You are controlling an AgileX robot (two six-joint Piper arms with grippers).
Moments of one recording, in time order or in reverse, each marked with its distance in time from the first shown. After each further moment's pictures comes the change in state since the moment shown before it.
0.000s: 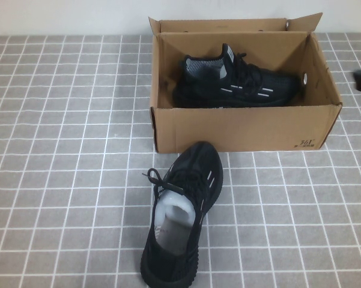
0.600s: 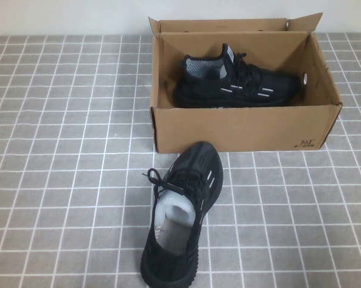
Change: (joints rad) right arm -0.382 -0.757 0.842 -0.069 -0.351 0.307; left arm 0.000 0.000 0.000 0.000 0.000 0.000
